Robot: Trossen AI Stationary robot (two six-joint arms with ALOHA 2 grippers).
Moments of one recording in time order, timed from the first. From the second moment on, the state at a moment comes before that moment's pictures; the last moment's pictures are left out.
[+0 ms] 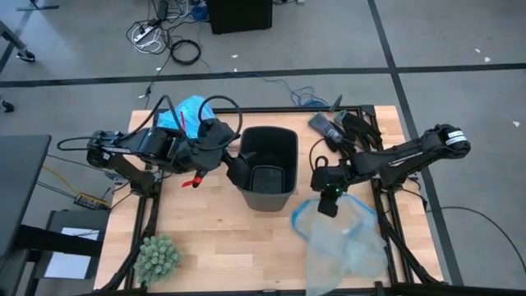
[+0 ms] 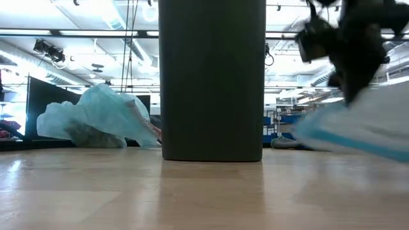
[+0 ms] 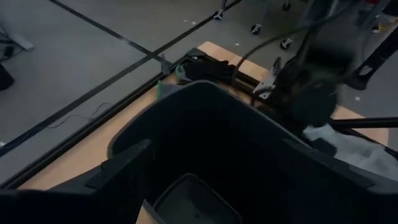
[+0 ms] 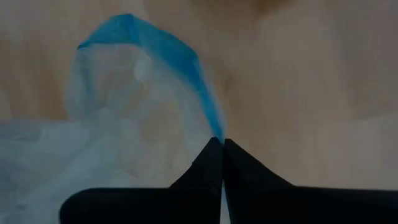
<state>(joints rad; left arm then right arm) -0.25 1.53 1.92 -1.04 -0.69 -0.63 0.18 1.26 0.80 -0.63 -0.10 0.58</state>
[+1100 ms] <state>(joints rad) -0.20 1.53 1.92 -1.00 -0.69 -0.53 0.26 1.26 1.87 -0.67 0.69 -0.94</state>
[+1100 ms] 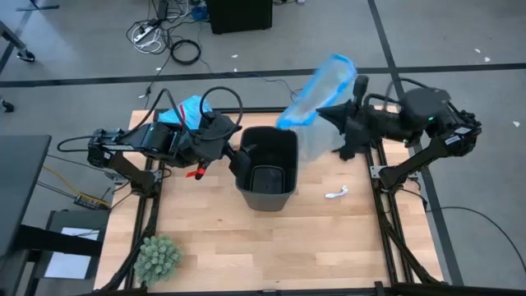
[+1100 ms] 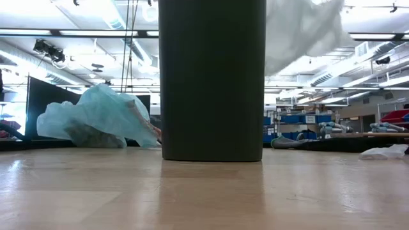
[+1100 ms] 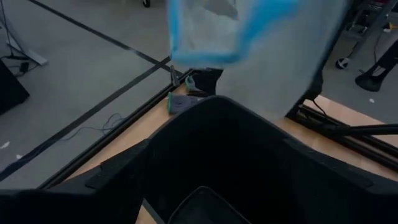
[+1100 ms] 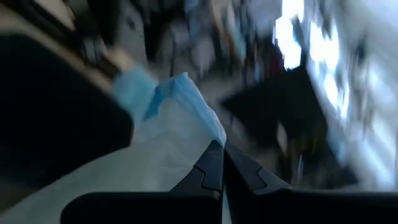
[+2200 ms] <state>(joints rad) -0.19 1.52 1.93 -1.00 -0.64 -0.60 -0.01 1.41 1.87 0.08 0.31 -1.57</state>
